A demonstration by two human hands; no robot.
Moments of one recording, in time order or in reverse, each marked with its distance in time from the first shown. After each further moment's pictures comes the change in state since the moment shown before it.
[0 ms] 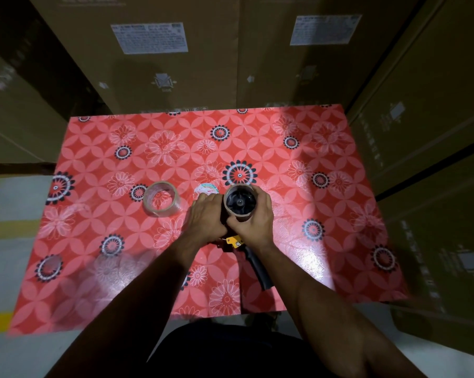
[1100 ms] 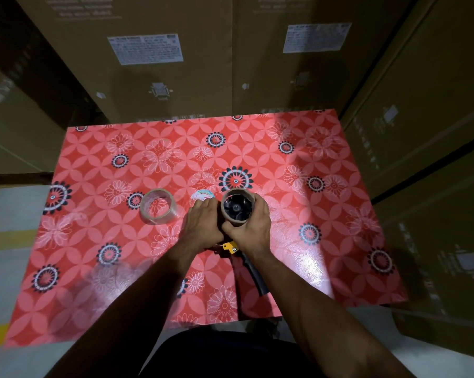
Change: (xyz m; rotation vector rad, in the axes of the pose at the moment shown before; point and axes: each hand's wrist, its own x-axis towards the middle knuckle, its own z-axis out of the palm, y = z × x) left_hand 0.004 -0.003 0.002 -0.020 -0.009 0.007; right_hand -0.001 -0.005 0.001 -0.039 0.083 -0.005
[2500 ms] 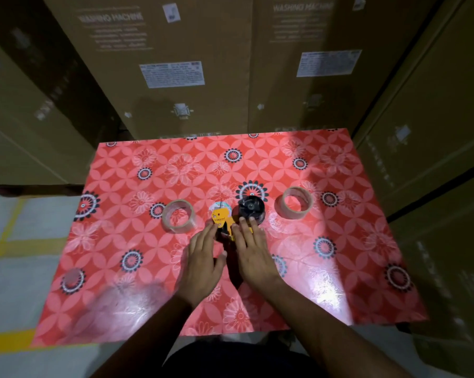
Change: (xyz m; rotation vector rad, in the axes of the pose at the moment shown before) left_hand -0.097 -0.028 0.011 -0.237 0.261 -0.001; right_hand -0.041 0.006 0.012 -0.613 -0.442 -0.429
